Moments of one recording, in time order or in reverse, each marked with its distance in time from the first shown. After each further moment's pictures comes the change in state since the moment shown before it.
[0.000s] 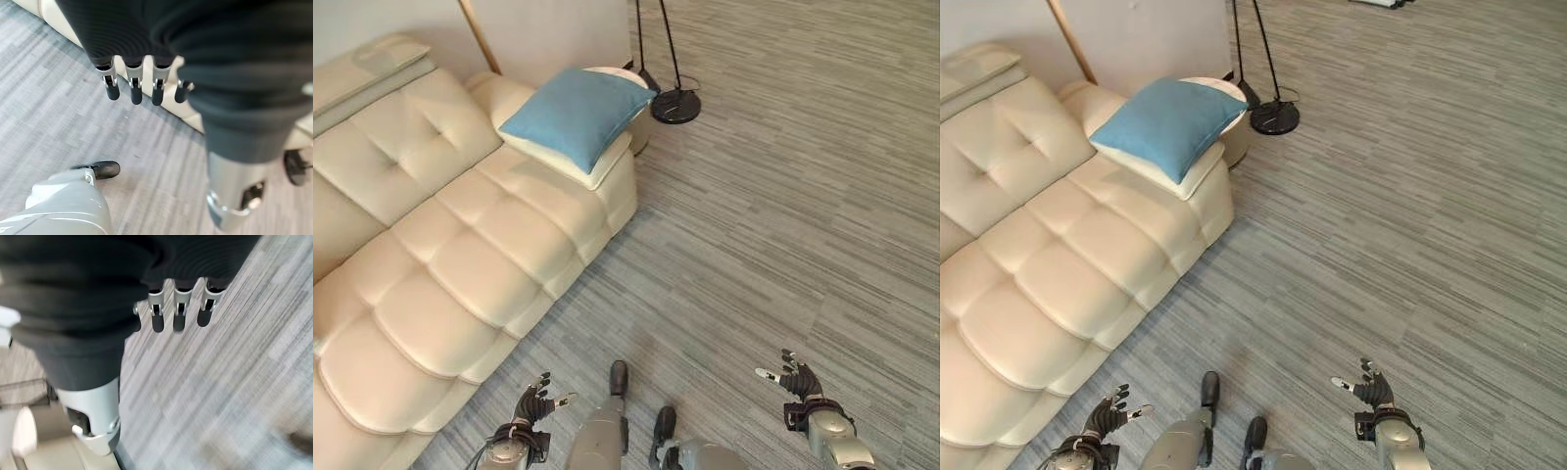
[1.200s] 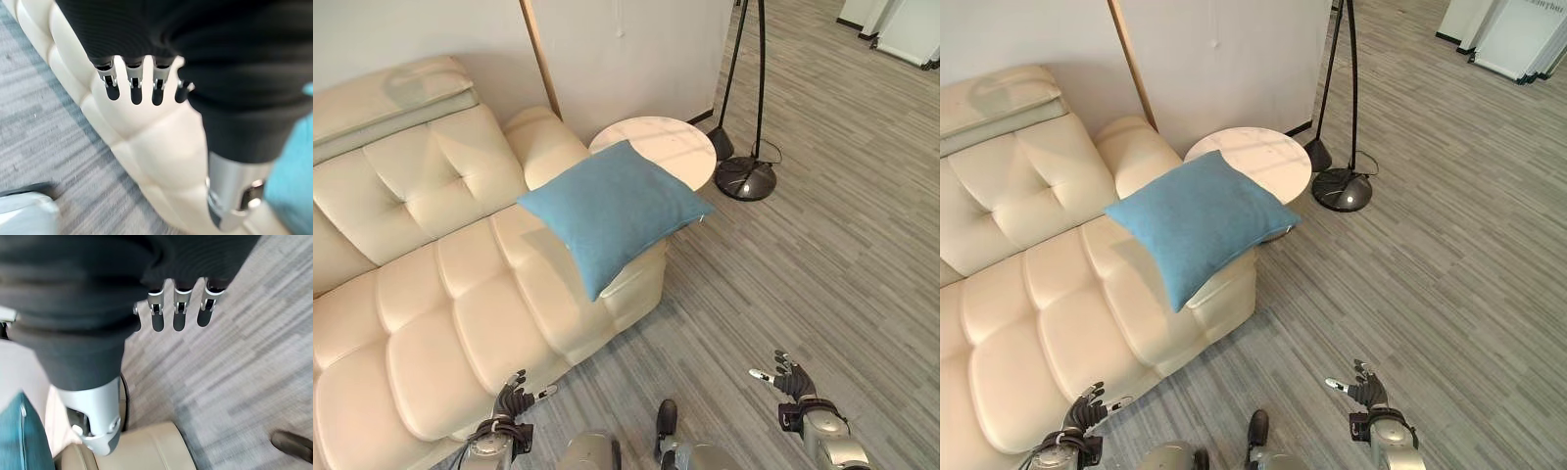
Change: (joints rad) left arm -0.034 0.033 0.075 0.088 -0.001 -0.010 0.022; right arm -0.033 0.043 0.004 0.003 0.000 0.006 0.014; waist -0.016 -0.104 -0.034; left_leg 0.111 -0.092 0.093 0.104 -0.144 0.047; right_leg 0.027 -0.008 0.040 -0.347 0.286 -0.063
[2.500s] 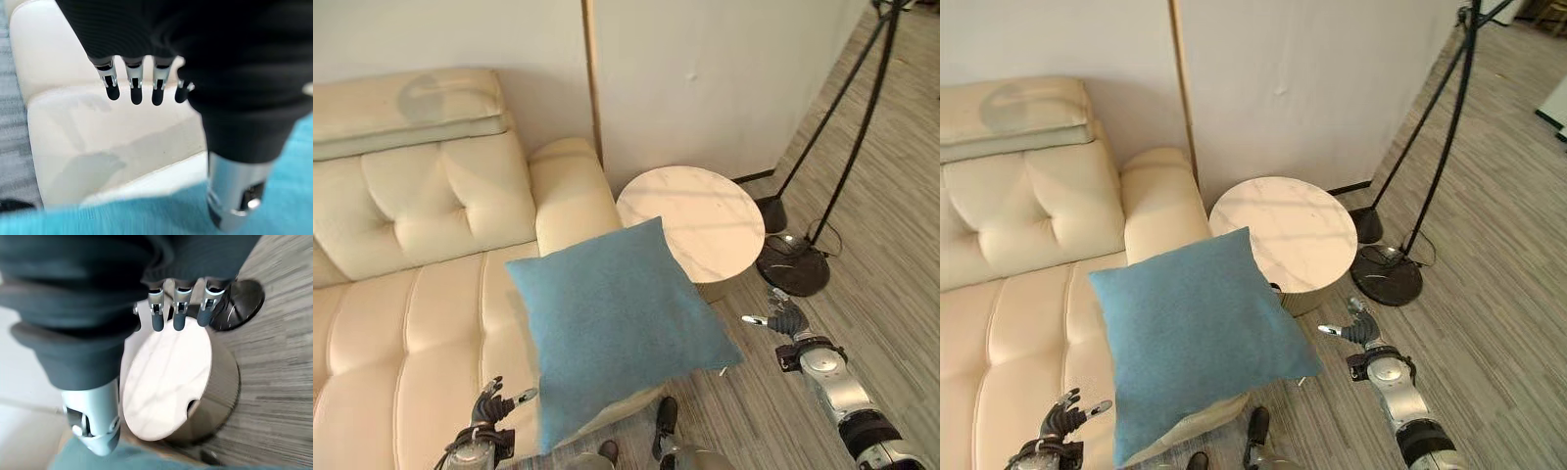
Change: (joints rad) left arm -0.015 0.054 -0.012 -0.008 -0.085 -0.008 0.032; right arm -0.209 -0.130 0.163 -0.105 -0.077 0.024 0.002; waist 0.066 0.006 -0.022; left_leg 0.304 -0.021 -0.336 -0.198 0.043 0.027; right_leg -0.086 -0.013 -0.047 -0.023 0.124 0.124
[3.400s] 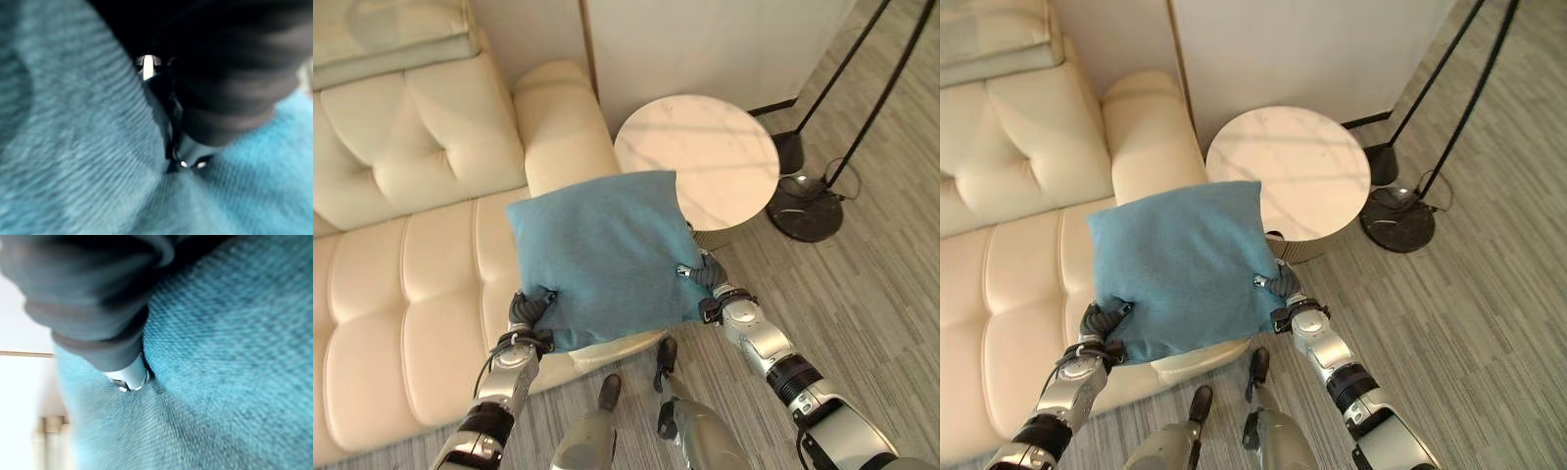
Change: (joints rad) left arm -0.191 -0.011 -0.051 -0.209 -0.188 -0.057 0.172; right arm -0.206 0.199 0.223 -0.152 0.236 0.000 -0.044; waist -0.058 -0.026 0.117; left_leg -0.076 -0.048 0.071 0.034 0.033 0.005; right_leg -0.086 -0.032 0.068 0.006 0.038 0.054
